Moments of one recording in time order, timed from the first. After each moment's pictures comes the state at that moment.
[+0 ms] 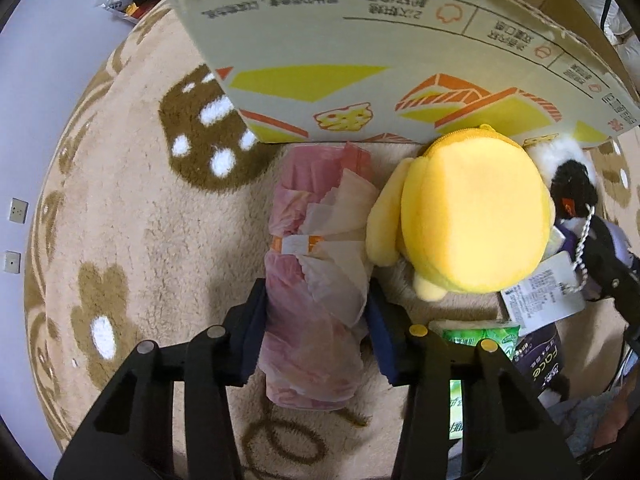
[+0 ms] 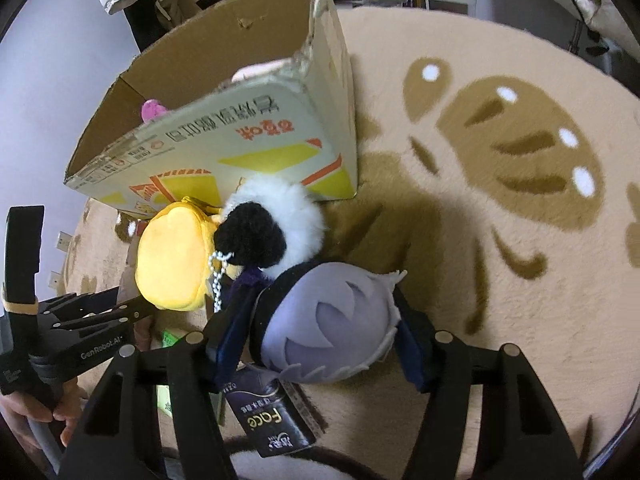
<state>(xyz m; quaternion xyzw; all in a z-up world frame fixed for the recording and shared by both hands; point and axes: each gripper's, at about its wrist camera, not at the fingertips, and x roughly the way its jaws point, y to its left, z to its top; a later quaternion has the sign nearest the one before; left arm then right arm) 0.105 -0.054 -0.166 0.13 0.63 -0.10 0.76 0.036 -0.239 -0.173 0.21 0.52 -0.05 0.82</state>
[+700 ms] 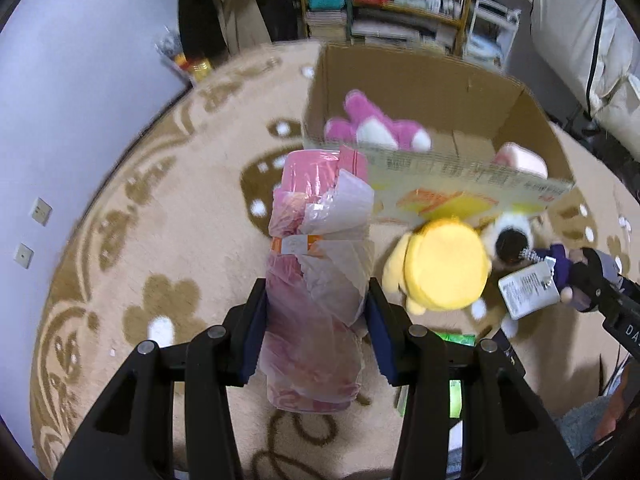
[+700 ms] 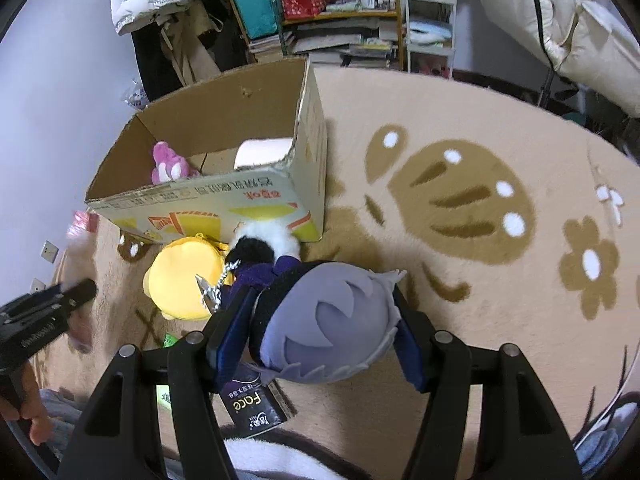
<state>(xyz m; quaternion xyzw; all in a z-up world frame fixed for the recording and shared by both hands) 0.072 -0.022 -0.071 0.08 0.50 -0.08 0.86 0.005 -0.250 -0.119 0.16 0.47 -0.09 0.86</state>
